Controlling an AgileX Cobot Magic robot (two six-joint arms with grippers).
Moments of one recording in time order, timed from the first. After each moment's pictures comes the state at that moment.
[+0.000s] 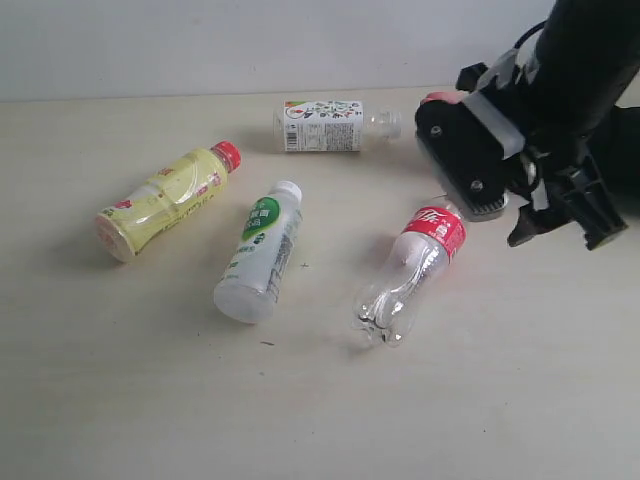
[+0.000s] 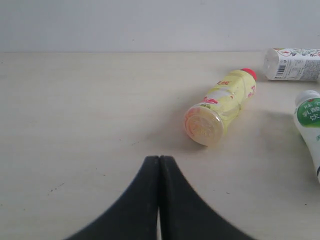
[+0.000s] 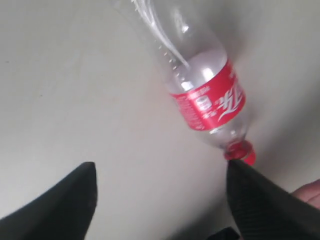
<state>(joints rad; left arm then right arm) -0.13 0.01 0.00 0.14 0.37 -0.15 0.49 1.59 -1.16 -0.10 1.01 -1.45</state>
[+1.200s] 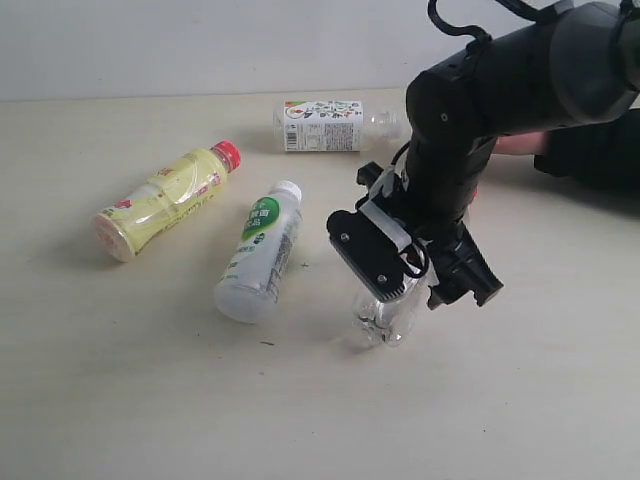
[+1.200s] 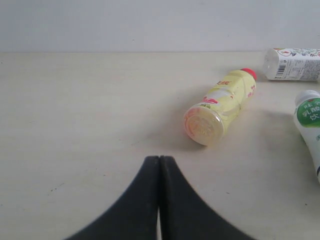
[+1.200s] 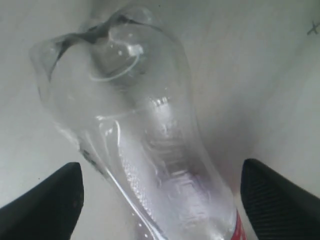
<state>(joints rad) -0.13 0.01 0.00 0.14 0.37 -0.15 0.59 1.91 -1.16 -0.09 0.76 -1.51</state>
